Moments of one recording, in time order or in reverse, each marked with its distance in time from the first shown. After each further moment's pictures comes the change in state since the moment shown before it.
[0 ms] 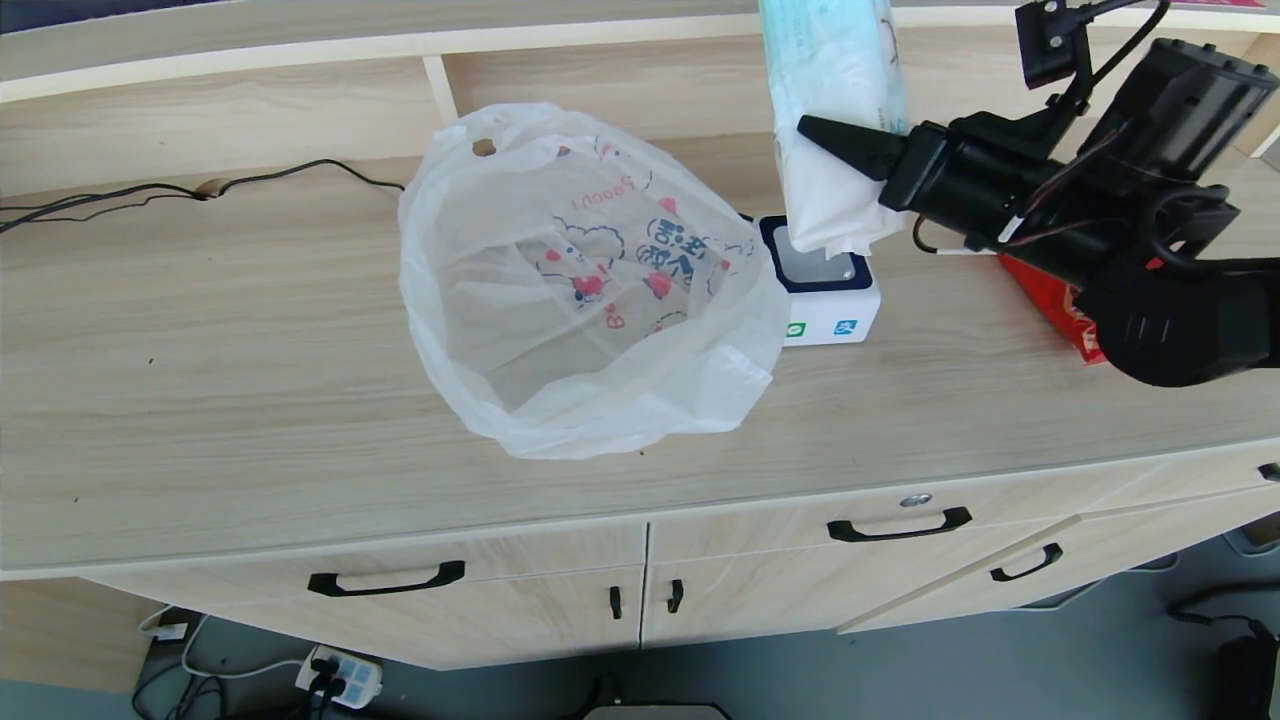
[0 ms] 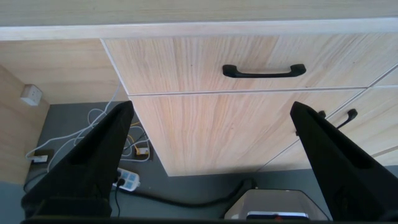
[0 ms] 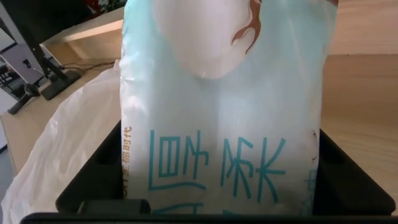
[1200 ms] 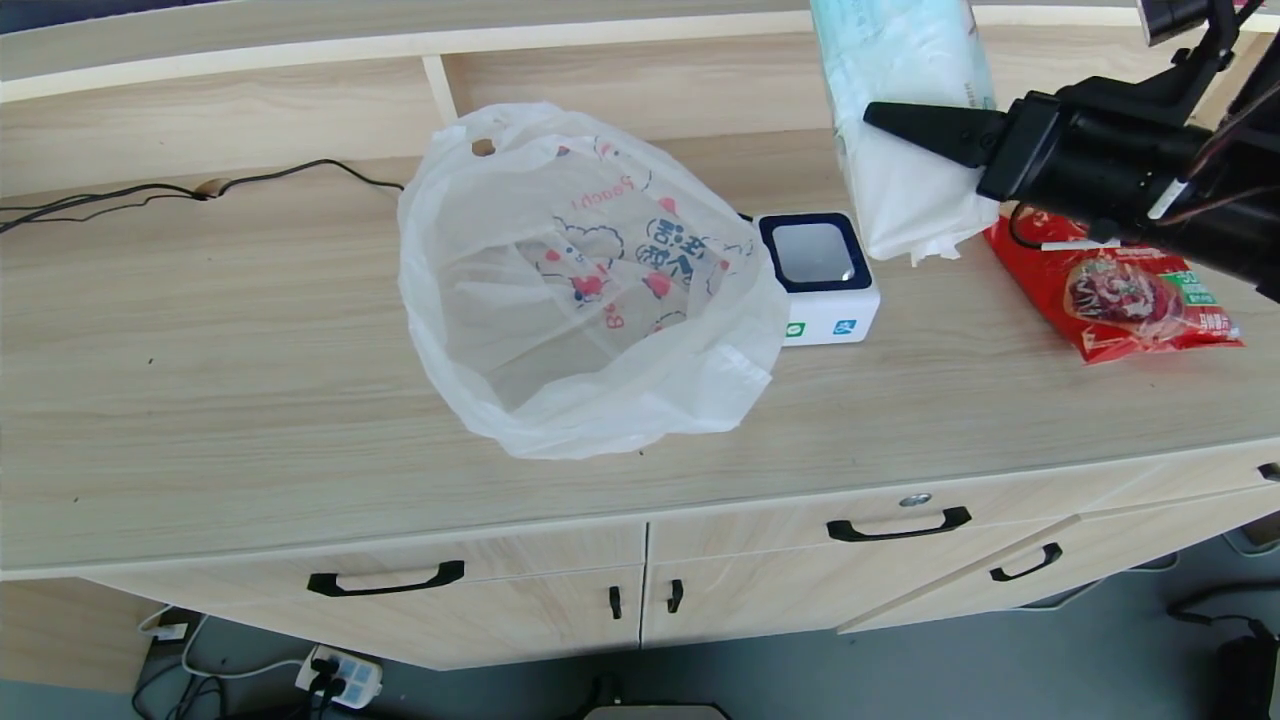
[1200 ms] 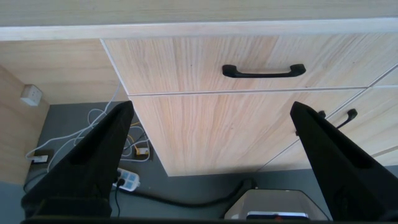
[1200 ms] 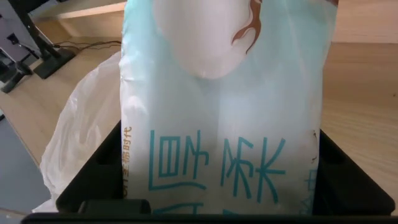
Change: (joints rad) left arm 0.000 0.000 0.000 0.000 0.000 0.000; right arm -0.020 -0.230 0.109 0.228 0.003 -0.087
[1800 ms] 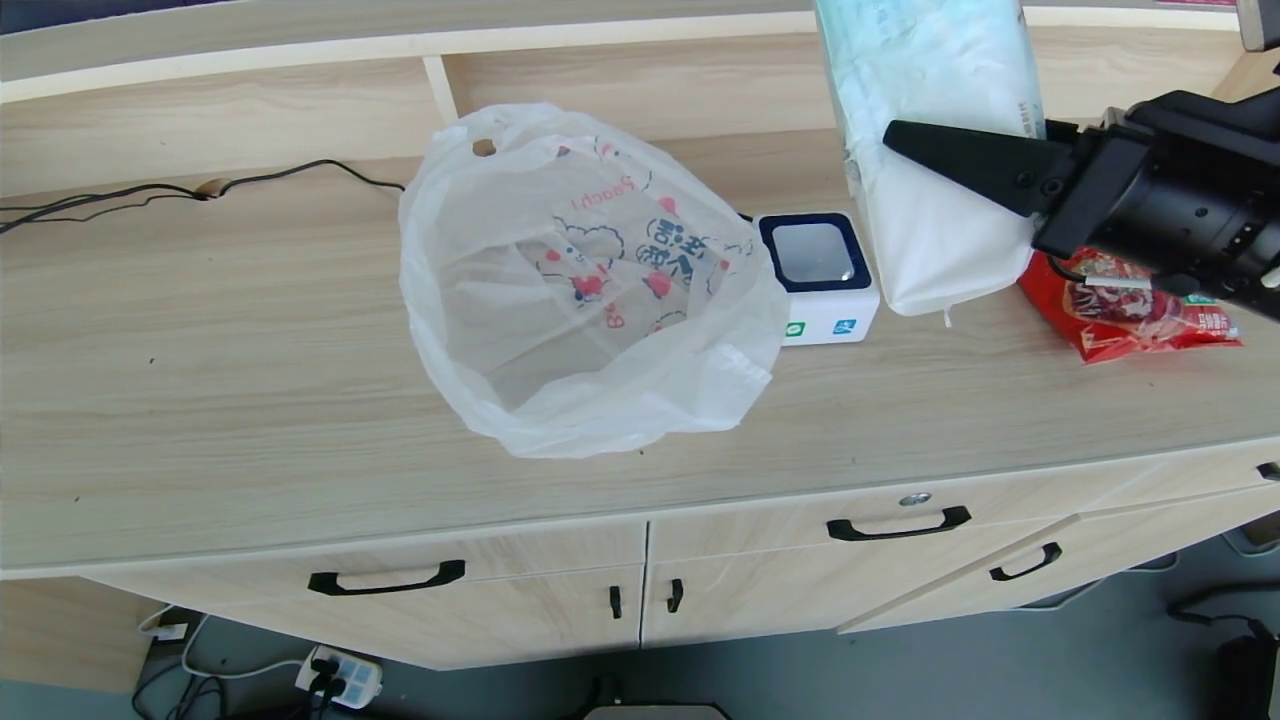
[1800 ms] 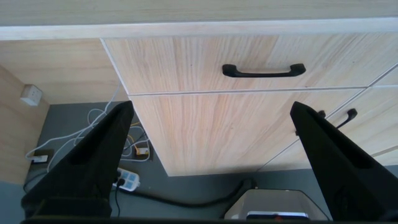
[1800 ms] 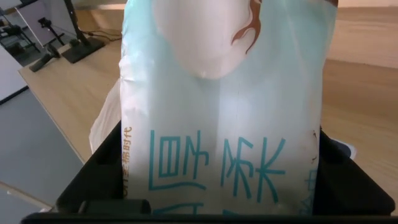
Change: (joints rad) left arm 0.000 0.000 0.000 0.000 0.000 0.000; right arm 0.098 -0.157 0.236 -0.116 -0.008 -0.103
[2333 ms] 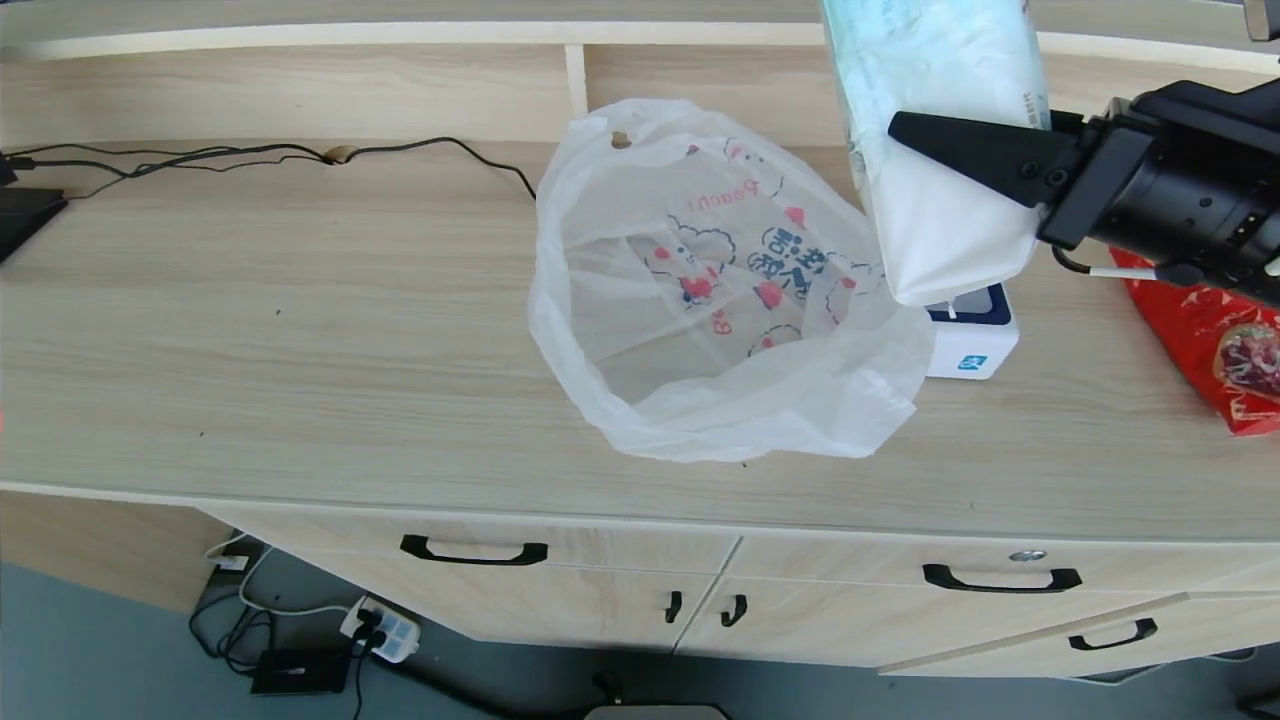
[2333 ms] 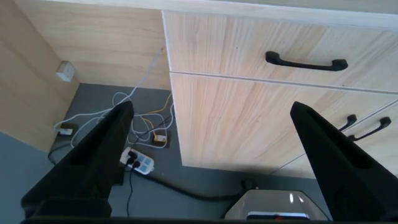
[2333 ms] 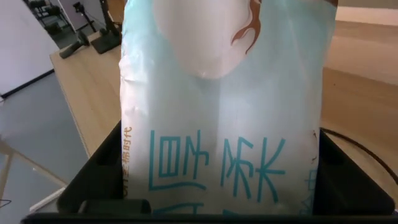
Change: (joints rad) left arm 0.000 0.000 0.000 0.000 0.000 0.000; right arm -0.009 -0.002 -0.017 0.010 0.010 -0.007
